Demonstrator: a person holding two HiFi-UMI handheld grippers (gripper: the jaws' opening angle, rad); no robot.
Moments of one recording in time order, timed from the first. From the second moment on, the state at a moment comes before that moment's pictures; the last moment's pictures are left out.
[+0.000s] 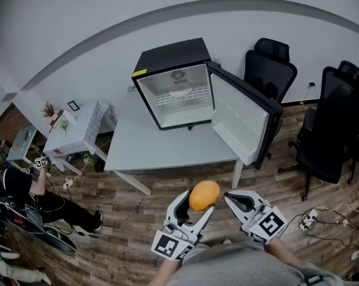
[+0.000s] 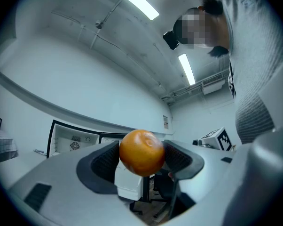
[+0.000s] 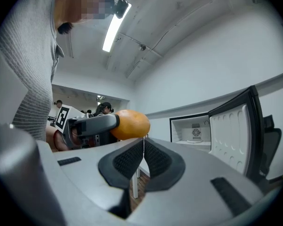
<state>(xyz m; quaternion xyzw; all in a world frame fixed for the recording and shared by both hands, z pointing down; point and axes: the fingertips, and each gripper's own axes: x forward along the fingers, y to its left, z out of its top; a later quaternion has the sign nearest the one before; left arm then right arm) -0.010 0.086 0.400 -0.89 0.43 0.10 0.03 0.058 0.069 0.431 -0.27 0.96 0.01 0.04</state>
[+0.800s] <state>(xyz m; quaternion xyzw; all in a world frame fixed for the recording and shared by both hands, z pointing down) -0.008 0.087 0.400 -0.89 0.44 0.10 0.03 0.061 0.067 0.428 -0.27 0.96 0.01 0.05</state>
